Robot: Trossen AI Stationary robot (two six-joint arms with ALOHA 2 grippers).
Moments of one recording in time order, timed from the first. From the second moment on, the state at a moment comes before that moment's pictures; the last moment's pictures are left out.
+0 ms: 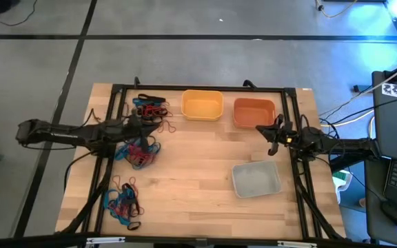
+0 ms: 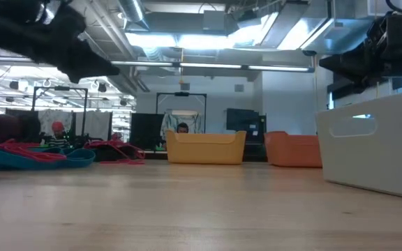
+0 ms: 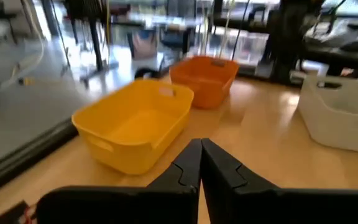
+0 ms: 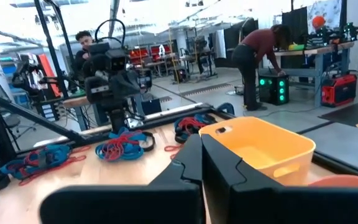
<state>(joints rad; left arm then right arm) 0.05 0.59 0.23 0.13 -0.38 -0.13 -0.02 0.10 0.01 0.21 0.28 0.12</state>
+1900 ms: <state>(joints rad) 0.04 1.31 0.73 -0.72 -0.27 -0.52 -0.02 0.20 0.03 0.30 0.24 -0.14</state>
